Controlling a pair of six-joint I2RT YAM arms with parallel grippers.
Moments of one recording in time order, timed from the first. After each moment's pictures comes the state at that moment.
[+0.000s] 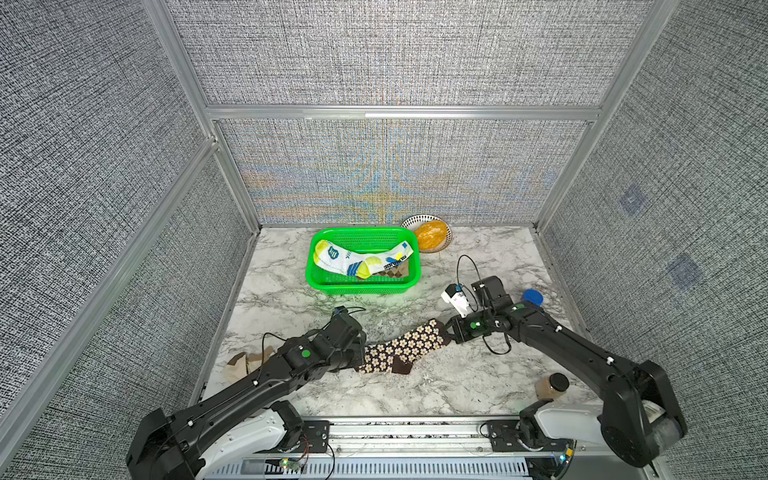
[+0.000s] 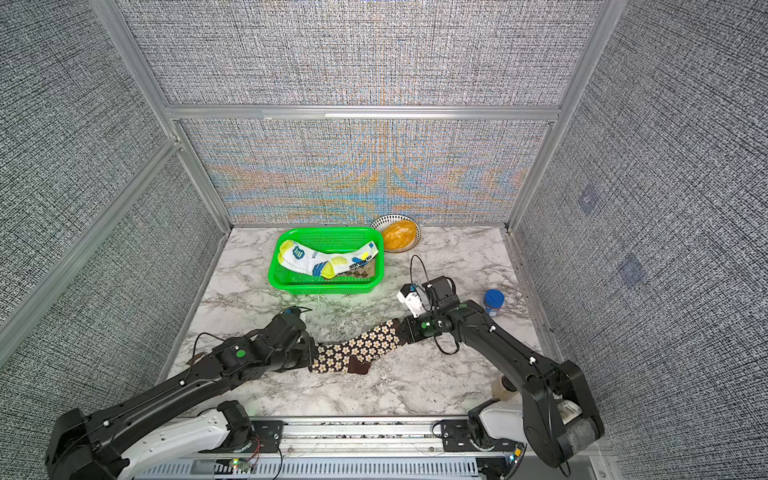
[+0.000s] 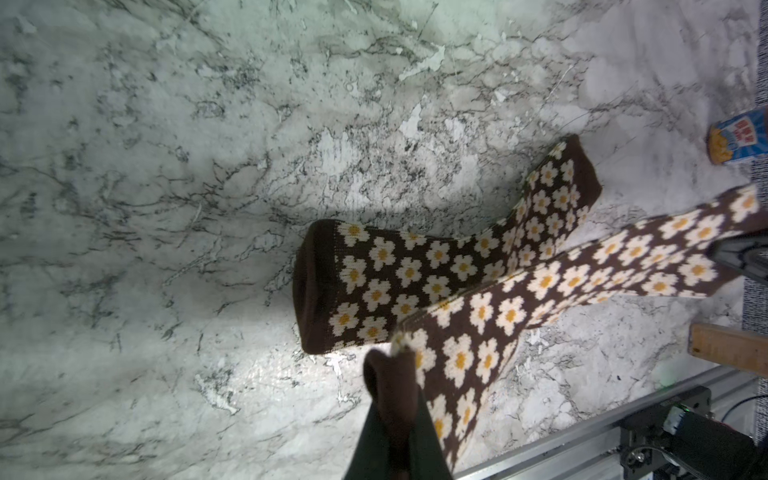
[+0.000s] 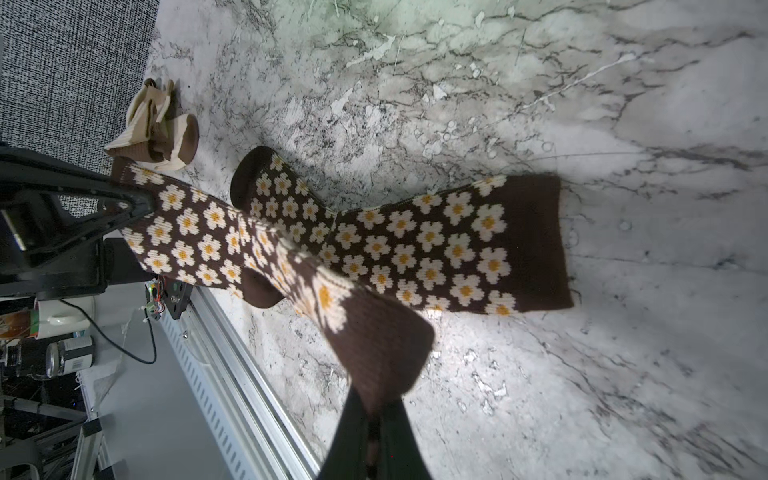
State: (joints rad) left arm -0.85 0.98 0.65 -0.67 -0.02 -0.88; right arm 0.43 1.29 0.81 -0.58 -0.56 0.14
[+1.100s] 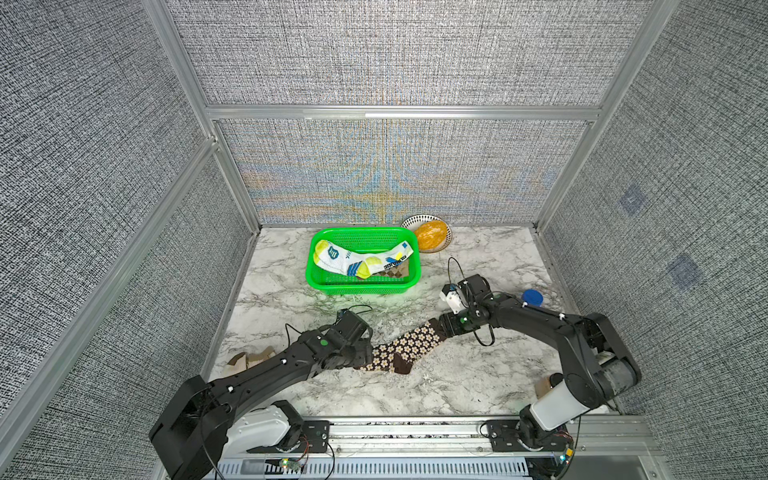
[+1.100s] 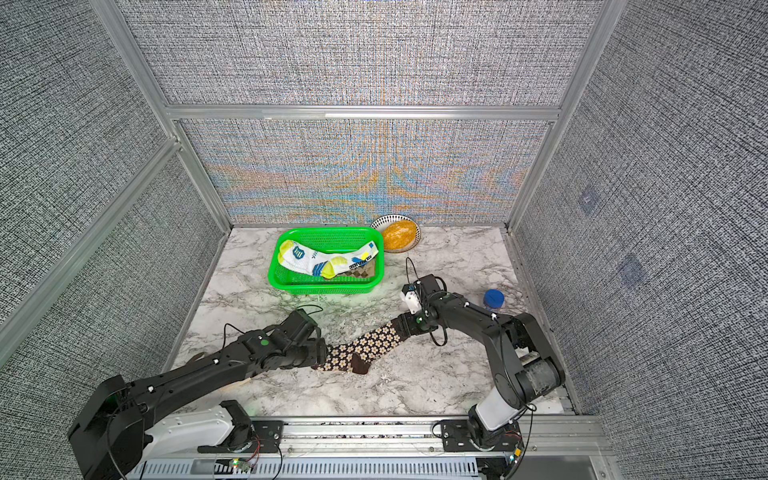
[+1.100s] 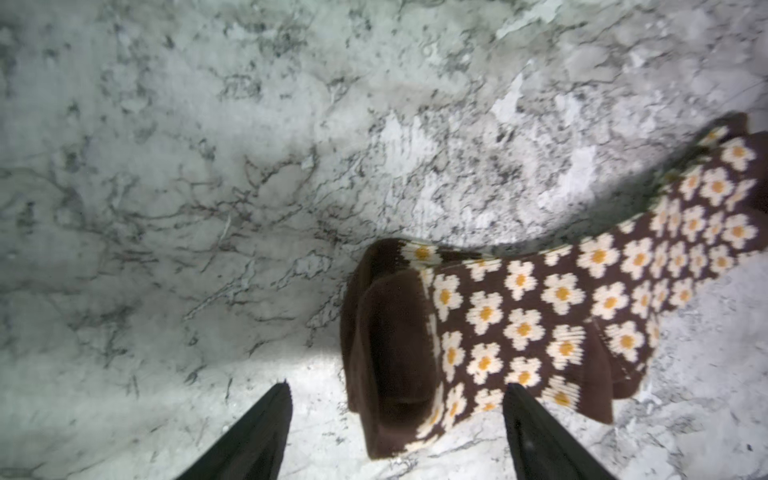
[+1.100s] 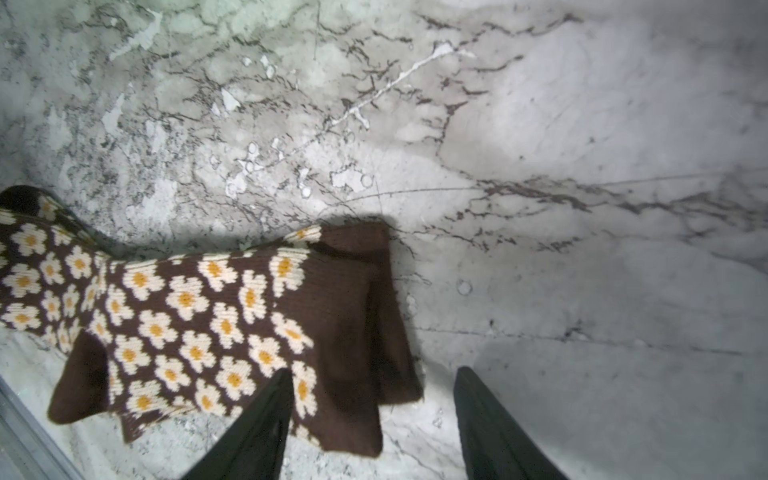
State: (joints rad) left arm -0.80 1.19 0.61 -0.60 -0.05 -0.84; right arm 0.41 1.61 0.84 -0.42 -0.32 0.11
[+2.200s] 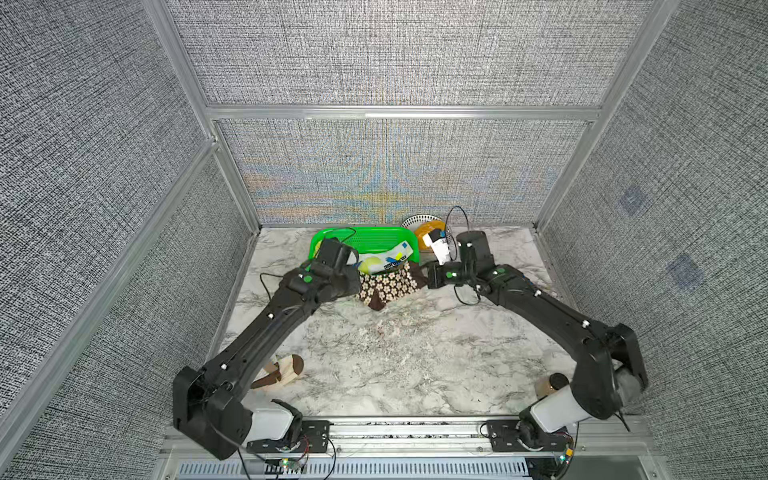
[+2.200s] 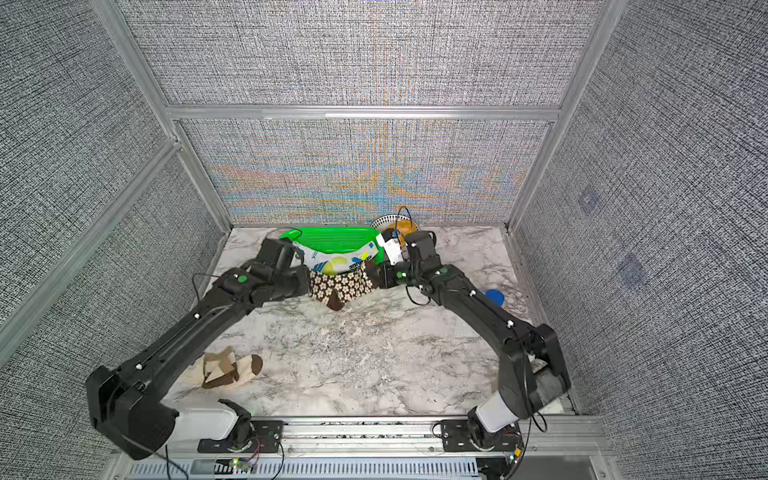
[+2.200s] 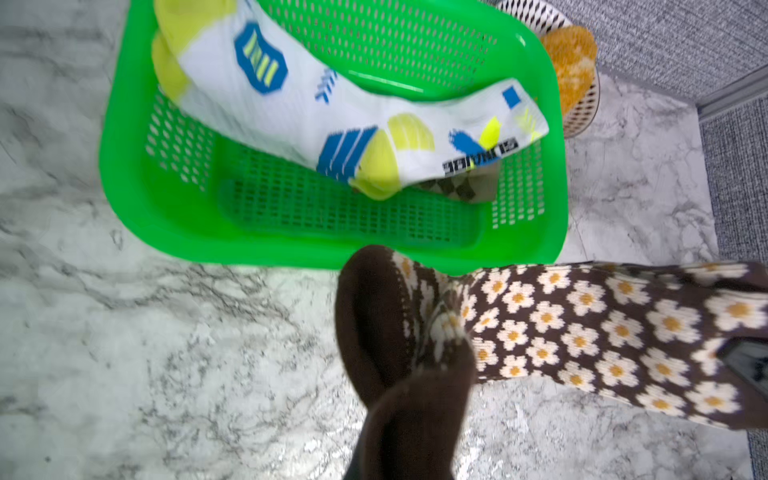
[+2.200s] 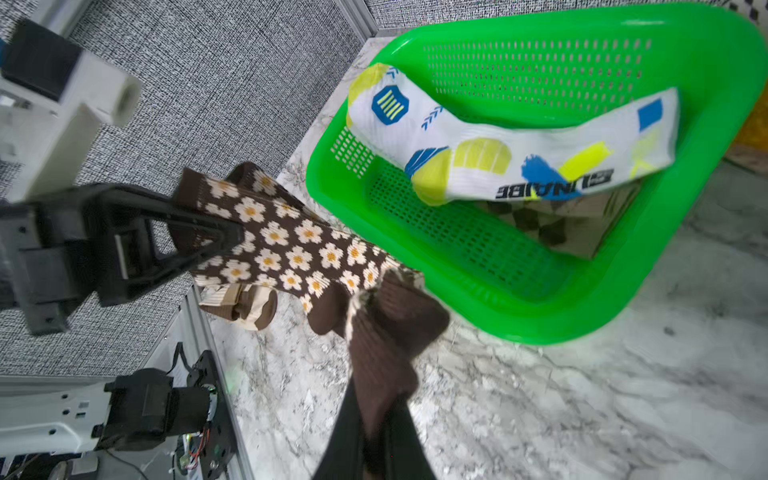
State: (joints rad) left arm -0.47 1.41 1.32 -0.77 -0.05 -0.54; right arm 0.47 1.64 1.31 -0.27 -0.56 0.30
